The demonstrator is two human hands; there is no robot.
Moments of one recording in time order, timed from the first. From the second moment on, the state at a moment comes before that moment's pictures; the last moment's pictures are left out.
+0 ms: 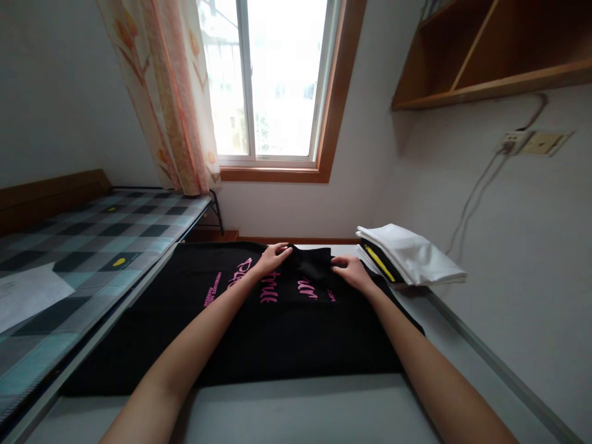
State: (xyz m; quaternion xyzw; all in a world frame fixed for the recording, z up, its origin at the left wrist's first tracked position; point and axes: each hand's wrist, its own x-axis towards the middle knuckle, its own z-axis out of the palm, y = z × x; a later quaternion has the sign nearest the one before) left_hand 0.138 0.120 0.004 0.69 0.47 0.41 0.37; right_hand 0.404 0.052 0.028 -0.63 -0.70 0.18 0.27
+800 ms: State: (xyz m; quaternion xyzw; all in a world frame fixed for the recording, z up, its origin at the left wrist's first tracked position) left_hand 0.134 0.142 -0.009 0.61 0.50 0.39 0.48; right_hand 0.445 0.070 -0.001 -0.65 -0.59 0.26 0.39
